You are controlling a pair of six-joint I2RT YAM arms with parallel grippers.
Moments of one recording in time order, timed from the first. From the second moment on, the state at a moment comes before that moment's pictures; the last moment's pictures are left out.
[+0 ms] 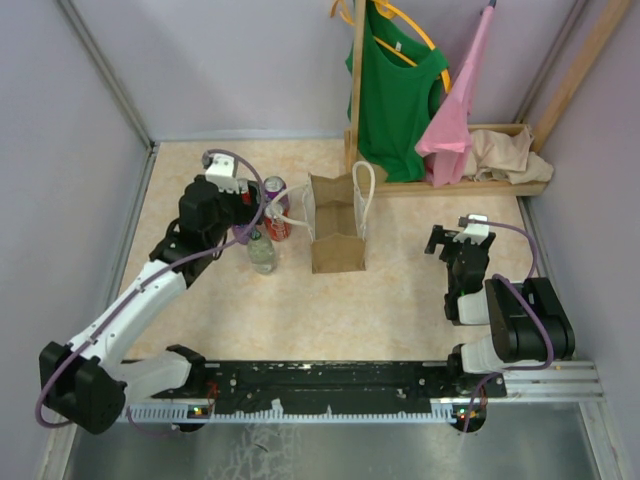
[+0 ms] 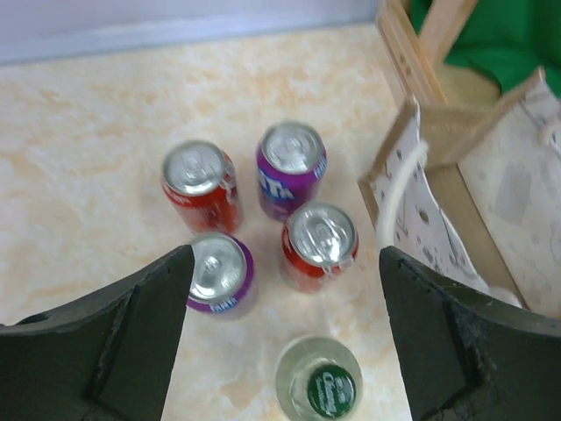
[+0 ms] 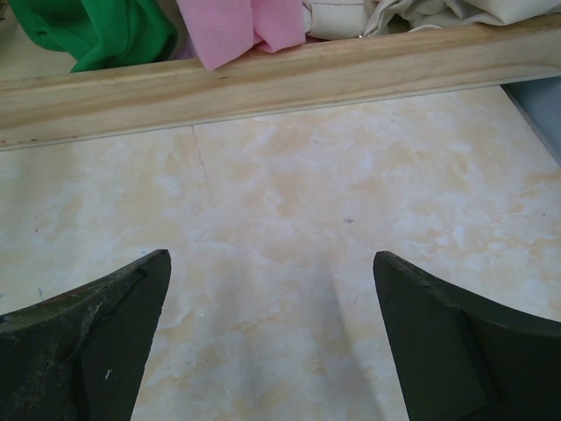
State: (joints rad) left arm -0.45 1.11 0.87 -0.06 -0.20 -0.12; right arm 0.02 1.44 0.16 1.17 0.18 0.05
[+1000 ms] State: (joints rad) left arm 0.15 1.24 0.97 -0.26 -0.30 -0.22; right arm 0.02 1.44 0.16 1.17 0.18 0.05
